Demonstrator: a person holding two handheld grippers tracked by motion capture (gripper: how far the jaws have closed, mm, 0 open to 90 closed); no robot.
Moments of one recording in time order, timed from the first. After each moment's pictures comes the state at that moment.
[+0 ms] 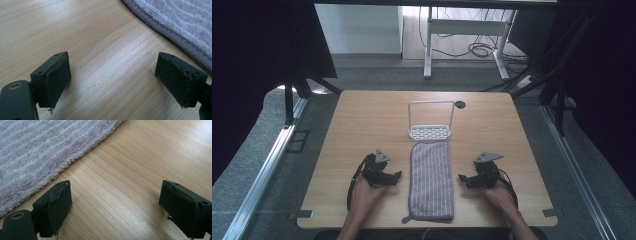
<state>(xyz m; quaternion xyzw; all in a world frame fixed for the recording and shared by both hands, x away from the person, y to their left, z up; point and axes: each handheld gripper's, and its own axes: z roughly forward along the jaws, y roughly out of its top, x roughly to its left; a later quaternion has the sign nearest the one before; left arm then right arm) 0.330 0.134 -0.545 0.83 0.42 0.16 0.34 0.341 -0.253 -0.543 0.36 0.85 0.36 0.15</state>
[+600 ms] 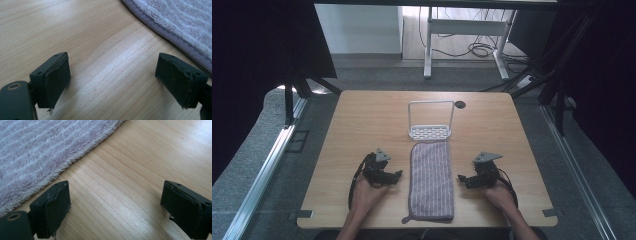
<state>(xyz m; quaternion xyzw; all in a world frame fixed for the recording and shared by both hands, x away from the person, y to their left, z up) 0.333 0.133 -0.545 0.83 0.42 0.15 0.34 0.342 -0.250 -0.543 0.36 0.85 0.35 0.15</state>
